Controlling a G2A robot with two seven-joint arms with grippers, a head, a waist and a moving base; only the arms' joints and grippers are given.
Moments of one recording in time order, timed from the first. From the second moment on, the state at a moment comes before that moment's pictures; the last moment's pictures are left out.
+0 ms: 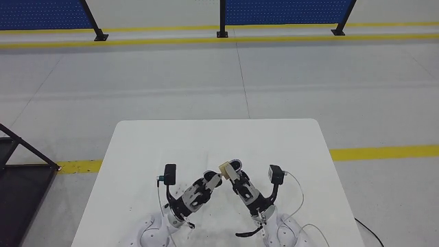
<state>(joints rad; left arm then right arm) 1.72 -1.21 -1.13 -1.53 0.68 -0.88 0.25 -1.65 -1.37 1.02 -1.45 -0.53 -0.84 -0.26</state>
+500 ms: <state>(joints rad) 1.76 -1.23 -1.11 -1.57 1.08 -0.62 0.54 -1.65 -1.36 1.02 -1.45 -0.53 -0.82 -0.25</state>
